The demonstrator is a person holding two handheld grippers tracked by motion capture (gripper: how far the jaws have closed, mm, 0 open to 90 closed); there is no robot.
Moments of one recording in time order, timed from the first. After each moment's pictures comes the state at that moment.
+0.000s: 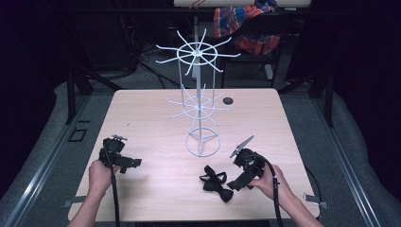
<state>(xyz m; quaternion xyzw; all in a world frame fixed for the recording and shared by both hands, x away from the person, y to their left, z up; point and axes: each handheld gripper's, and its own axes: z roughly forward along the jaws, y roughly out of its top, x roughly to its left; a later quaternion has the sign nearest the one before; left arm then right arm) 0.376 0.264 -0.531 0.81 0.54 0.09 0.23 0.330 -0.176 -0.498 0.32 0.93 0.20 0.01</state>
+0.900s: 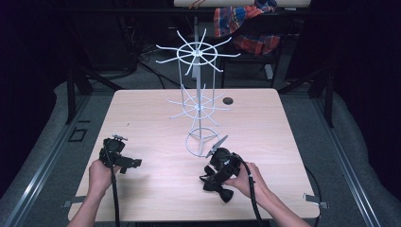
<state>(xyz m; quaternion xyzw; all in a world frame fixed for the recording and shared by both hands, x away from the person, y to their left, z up) 0.376 0.264 -0.532 0.81 0.54 0.09 0.23 0.331 -0.107 -0.495 0.29 0.93 0.21 0.02</state>
